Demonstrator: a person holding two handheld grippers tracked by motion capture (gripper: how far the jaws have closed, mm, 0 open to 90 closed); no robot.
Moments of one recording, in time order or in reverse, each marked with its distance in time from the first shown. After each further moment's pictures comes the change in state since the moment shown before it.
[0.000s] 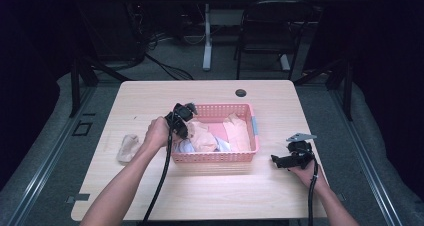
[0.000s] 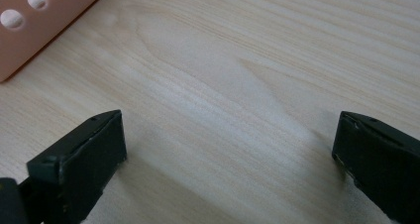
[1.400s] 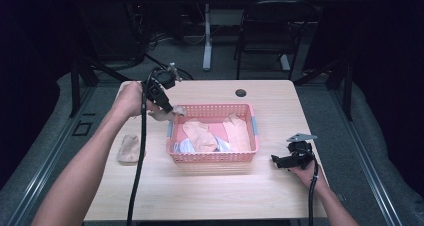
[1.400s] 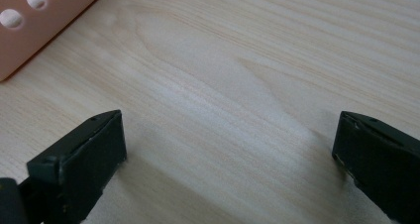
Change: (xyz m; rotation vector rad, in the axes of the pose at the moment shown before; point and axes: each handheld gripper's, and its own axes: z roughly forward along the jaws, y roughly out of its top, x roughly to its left) left arm 0.030 -0.009 -0.144 -0.055 -0.016 0.058; right arm 0.000 -0.001 -0.001 -0.001 -0.005 0.003
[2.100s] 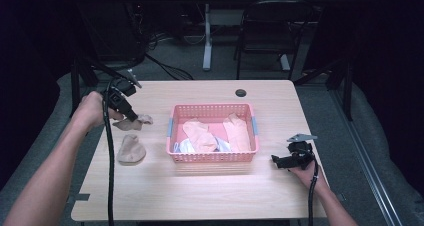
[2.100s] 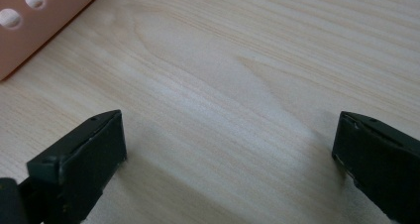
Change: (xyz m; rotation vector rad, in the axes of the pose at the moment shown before) left arm 0.055 -0.085 0.009 0.070 -0.007 -0.173; right arm 0.001 -0.001 -0.001 0.001 -0.008 0.008
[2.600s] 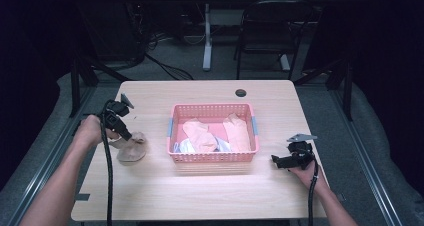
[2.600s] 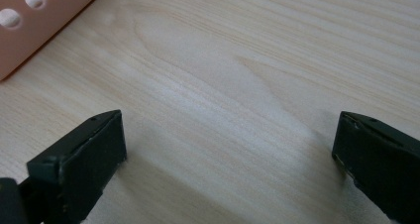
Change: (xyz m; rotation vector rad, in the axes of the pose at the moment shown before) left arm 0.029 -0.040 0.080 0.064 -0.057 -0.122; right arm 0.000 0.000 0.000 0.000 0.000 0.000
